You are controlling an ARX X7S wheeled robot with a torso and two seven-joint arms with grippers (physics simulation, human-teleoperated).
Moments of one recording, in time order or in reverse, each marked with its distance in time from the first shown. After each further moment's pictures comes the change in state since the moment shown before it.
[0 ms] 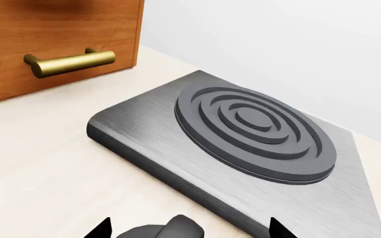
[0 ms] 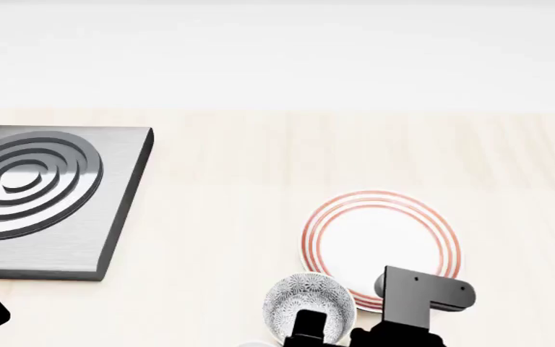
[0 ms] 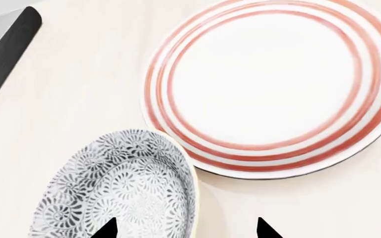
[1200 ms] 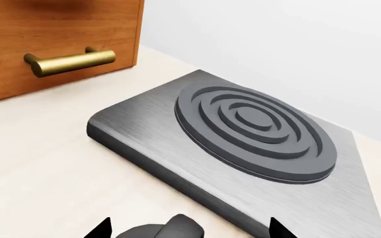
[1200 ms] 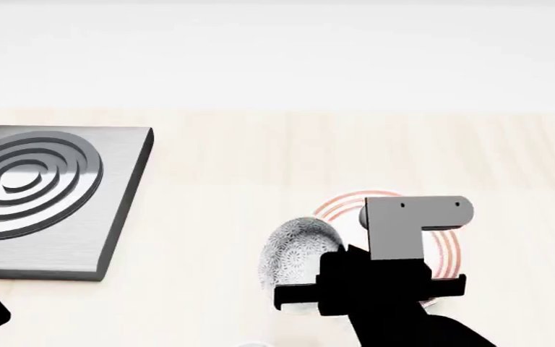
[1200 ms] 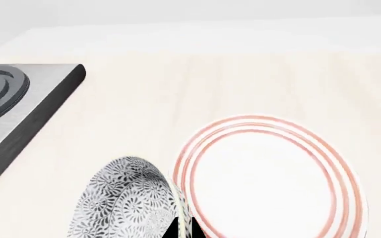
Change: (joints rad) left arm 0.000 -0.007 0.013 -0.004 -0.011 0.007 -0.010; right arm 0.140 0.079 -0.124 -0.185 -0.003 0.072 0.028
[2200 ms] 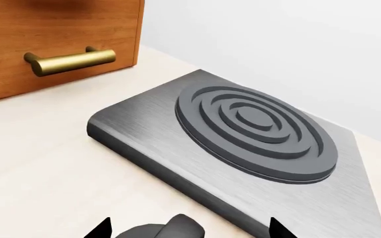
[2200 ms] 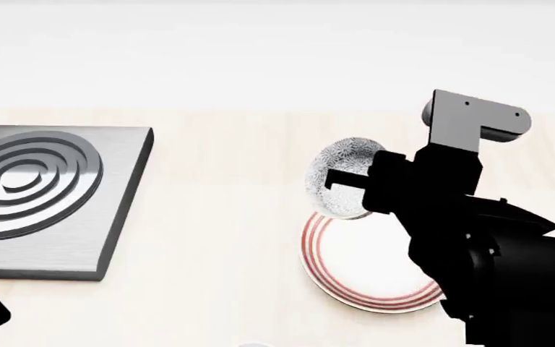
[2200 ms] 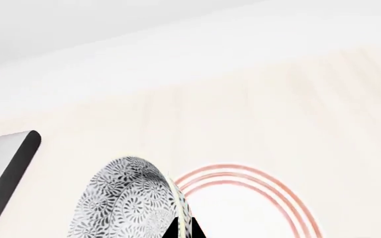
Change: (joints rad) left arm -0.002 -0.005 0.009 -0.007 -0.009 0.008 -0.006; right arm 0.427 -0.020 0.067 0.621 -0.044 -0.105 -0.056
